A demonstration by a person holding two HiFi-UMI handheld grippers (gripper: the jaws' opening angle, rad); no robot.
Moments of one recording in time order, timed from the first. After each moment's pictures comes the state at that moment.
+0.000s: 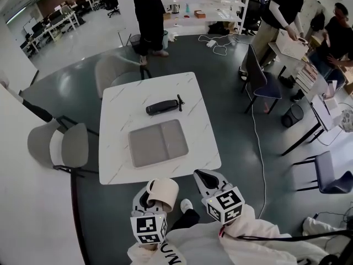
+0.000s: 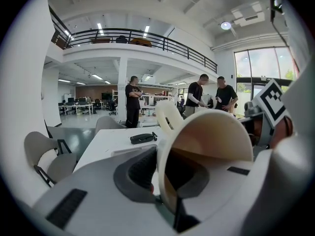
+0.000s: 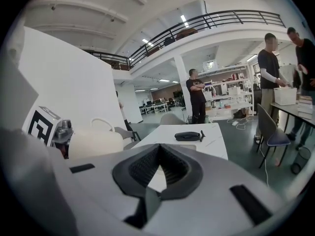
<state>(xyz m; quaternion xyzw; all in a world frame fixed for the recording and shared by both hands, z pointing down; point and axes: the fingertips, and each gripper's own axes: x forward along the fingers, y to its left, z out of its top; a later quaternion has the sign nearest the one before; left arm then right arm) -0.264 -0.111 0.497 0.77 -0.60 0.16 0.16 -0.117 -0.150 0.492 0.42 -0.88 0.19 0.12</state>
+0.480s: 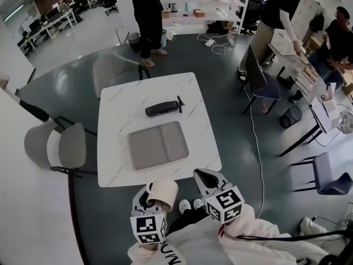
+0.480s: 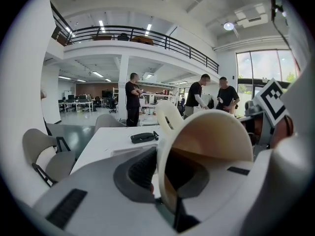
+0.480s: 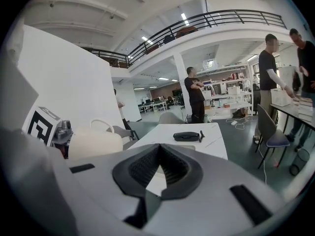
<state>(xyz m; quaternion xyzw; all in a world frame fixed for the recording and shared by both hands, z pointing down) -0.271 -0.131 0.503 0.77 -0.59 0.16 0.18 -0.123 -0.171 0.493 0.43 -0.87 0.20 0.13</state>
